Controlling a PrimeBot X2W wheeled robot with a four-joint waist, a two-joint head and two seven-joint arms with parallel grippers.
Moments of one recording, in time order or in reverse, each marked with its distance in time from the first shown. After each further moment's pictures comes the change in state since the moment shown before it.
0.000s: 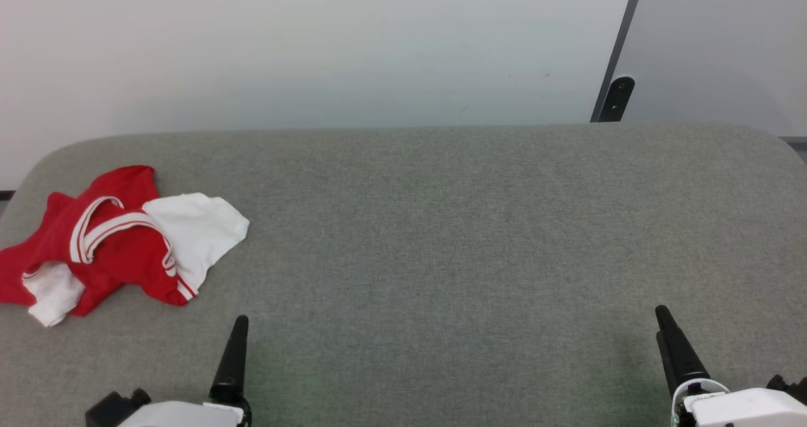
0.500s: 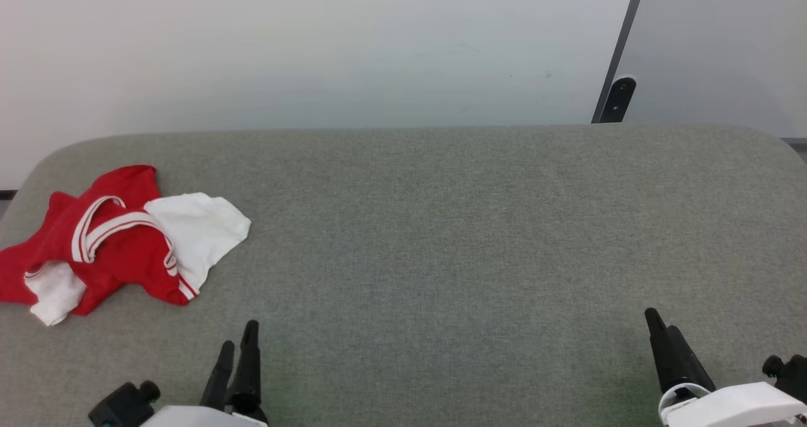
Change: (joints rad) left arm 0.040 -0.008 -0.010 -0.066 0.394 0.012 -0.063; right arm 0.004 -0.046 0.036 -0.008 -0.401 0.000 -0.053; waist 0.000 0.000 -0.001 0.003
